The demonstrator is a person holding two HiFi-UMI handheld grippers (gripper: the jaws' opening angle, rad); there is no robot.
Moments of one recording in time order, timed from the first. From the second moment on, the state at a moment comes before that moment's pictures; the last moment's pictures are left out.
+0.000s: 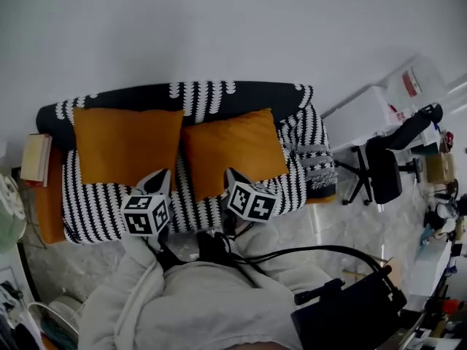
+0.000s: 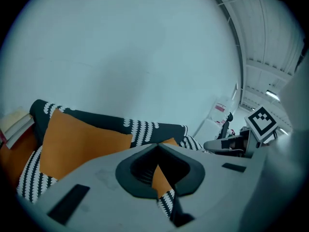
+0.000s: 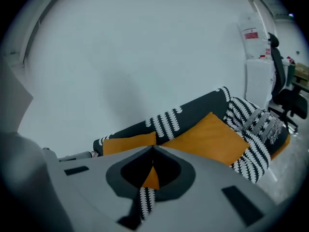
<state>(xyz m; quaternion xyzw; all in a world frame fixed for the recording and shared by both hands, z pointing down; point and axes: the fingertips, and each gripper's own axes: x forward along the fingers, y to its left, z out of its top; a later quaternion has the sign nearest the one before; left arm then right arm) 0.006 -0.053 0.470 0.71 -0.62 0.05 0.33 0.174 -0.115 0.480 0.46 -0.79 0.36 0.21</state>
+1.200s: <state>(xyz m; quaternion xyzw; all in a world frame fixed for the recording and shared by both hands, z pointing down) -0.014 -0.059 0.578 0.72 -0.57 0.14 0.37 0.117 -0.103 0.608 0.43 -0.74 0.44 0.26</state>
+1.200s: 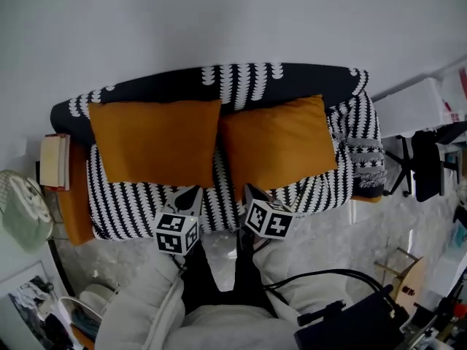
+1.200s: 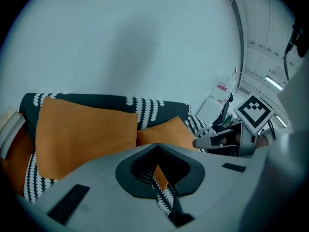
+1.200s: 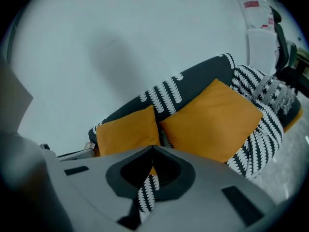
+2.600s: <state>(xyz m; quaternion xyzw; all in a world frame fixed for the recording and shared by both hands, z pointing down) -0.042 -0.130 0.754 0.71 -0.54 0.36 0.27 0.132 -0.102 0.757 0.42 -0.70 0.50 0.28</state>
